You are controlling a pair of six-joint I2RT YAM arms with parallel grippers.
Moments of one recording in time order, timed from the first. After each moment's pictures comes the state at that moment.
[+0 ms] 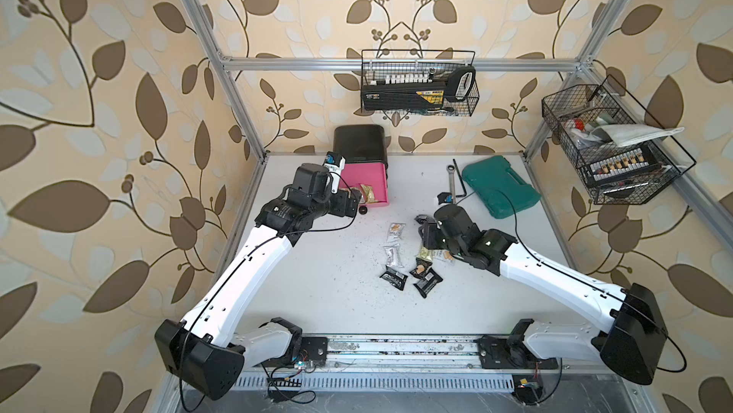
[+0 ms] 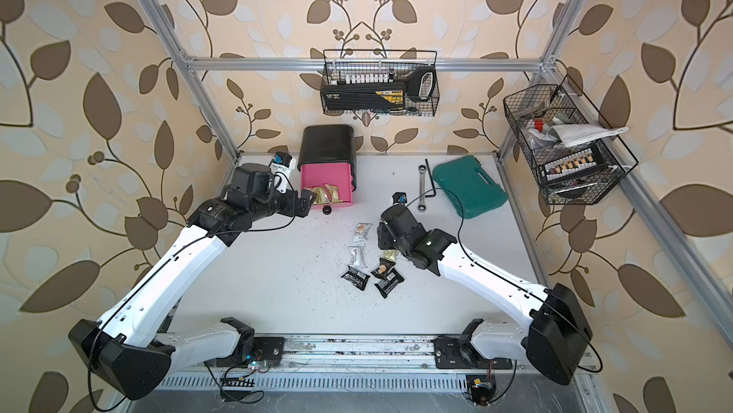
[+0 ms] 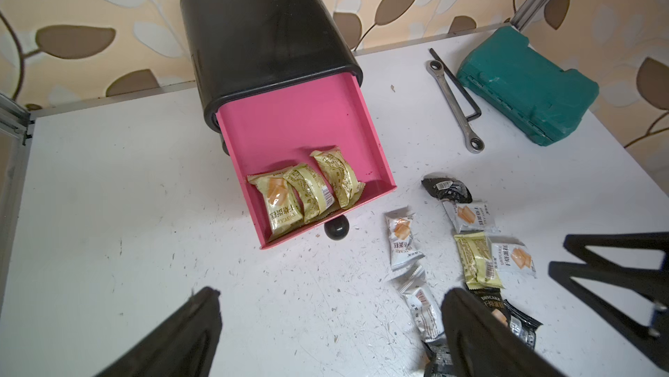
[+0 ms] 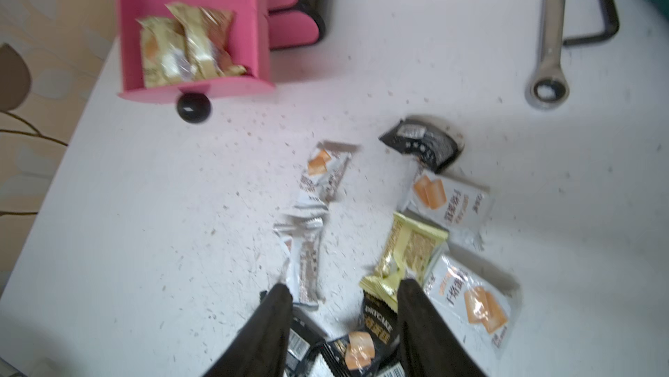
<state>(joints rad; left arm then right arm) -0.44 1.19 1.25 -0.69 0.02 -0.12 0.73 1.28 0.91 -0.46 0.25 0.68</state>
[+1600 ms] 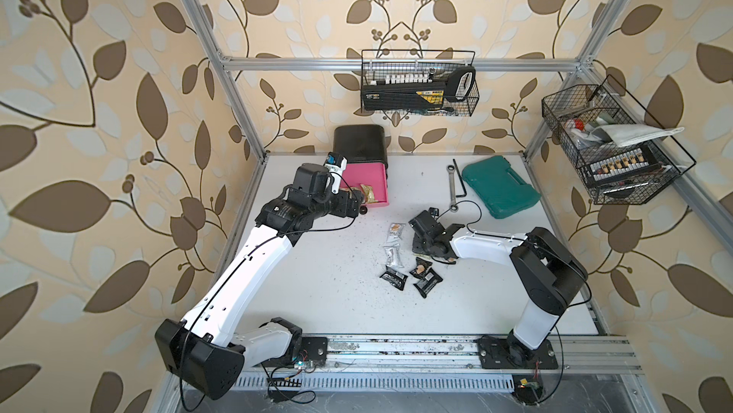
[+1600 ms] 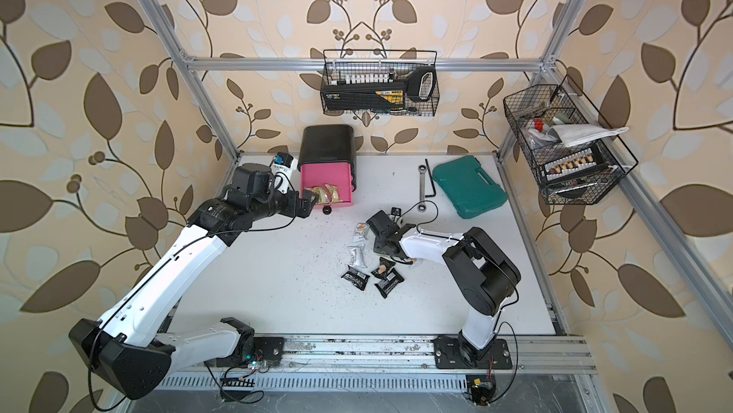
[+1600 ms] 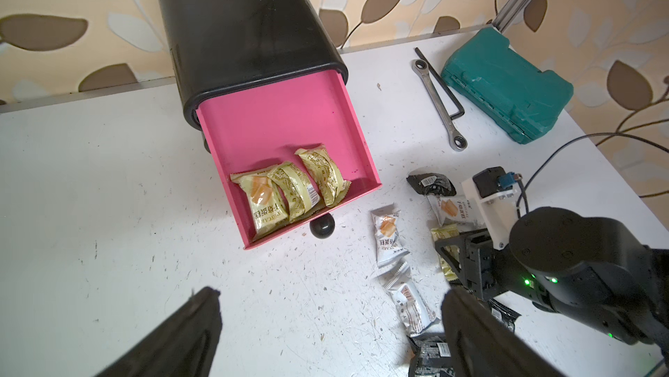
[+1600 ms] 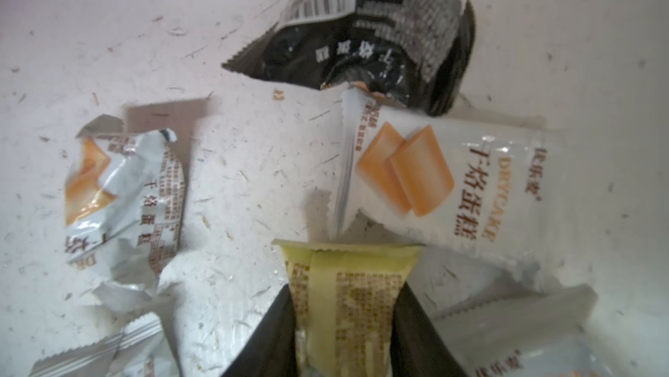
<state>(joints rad) -0.44 1.19 1.25 -0.69 0.06 -0.14 0.68 1.77 0.97 -0.33 0.28 0.83</state>
